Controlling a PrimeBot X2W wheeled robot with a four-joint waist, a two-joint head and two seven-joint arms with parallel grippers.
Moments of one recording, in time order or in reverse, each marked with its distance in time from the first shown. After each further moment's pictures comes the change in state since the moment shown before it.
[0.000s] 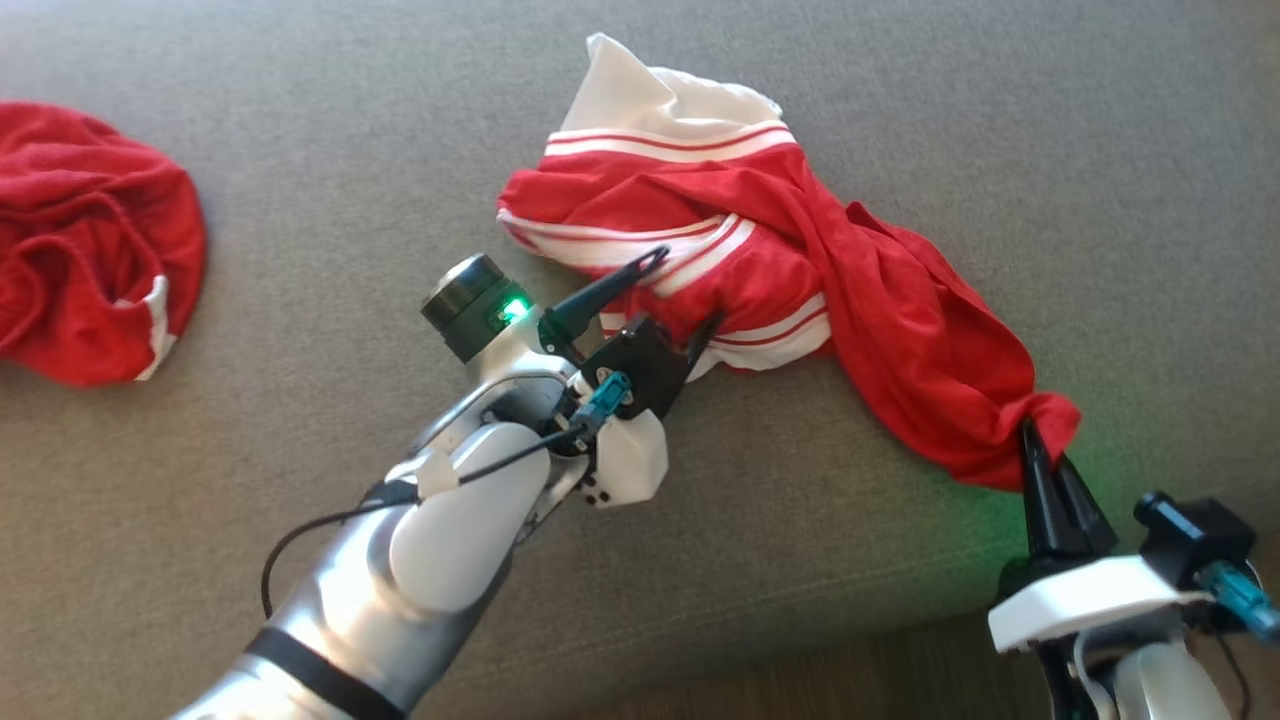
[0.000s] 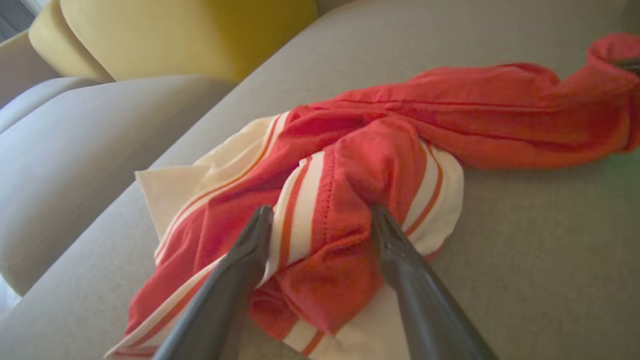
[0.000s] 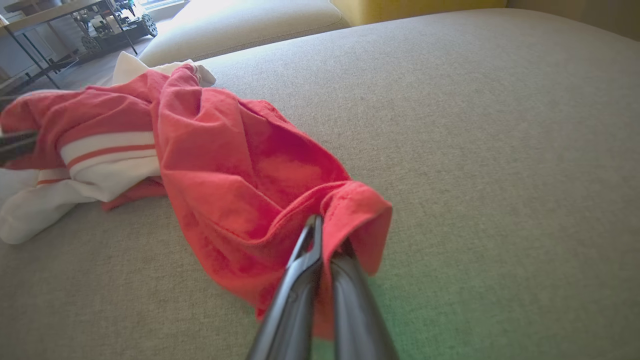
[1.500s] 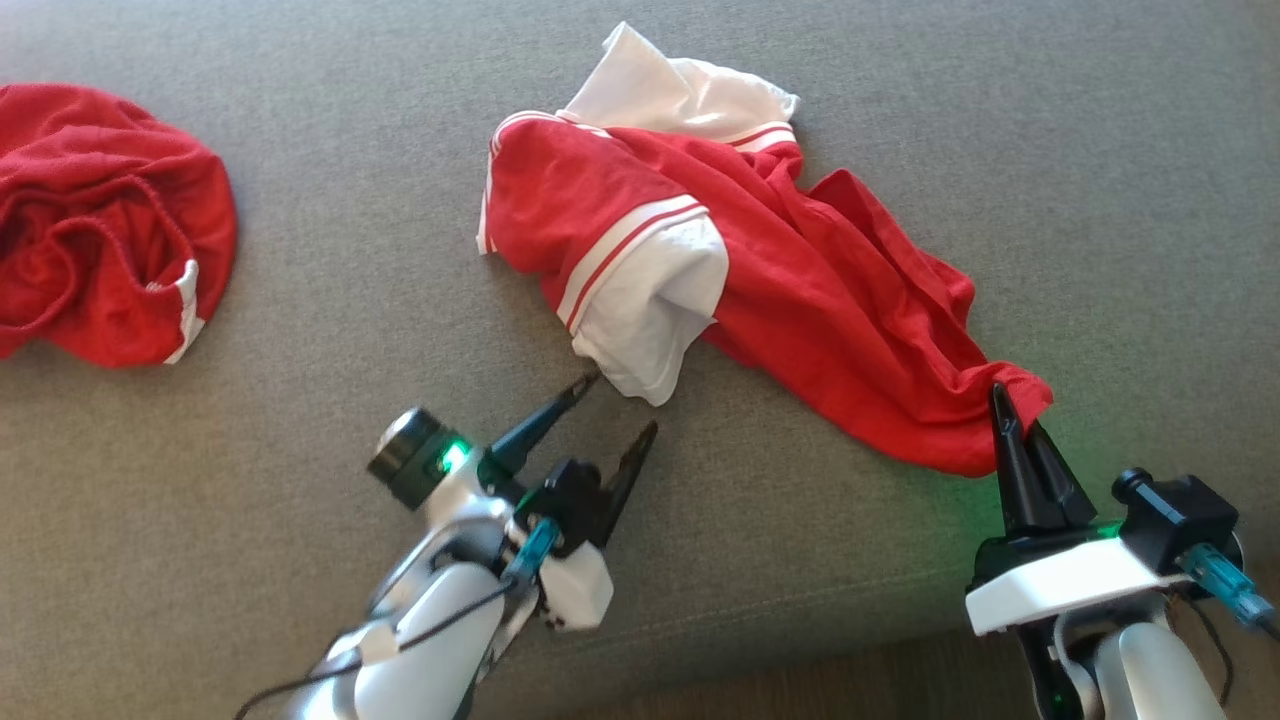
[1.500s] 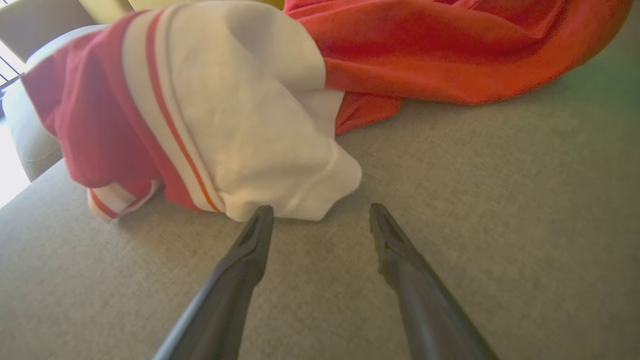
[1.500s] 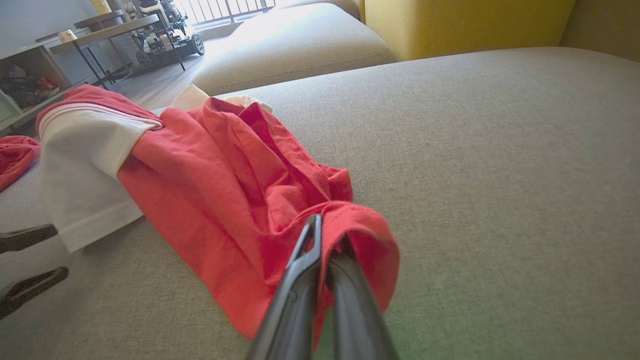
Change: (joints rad) left arm 0.299 0.050 0.105 -0.087 0.080 0.070 -0.131; right arm -0.020 -0.001 0.059 -0.070 -0.012 0.000 -0.001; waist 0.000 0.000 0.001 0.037
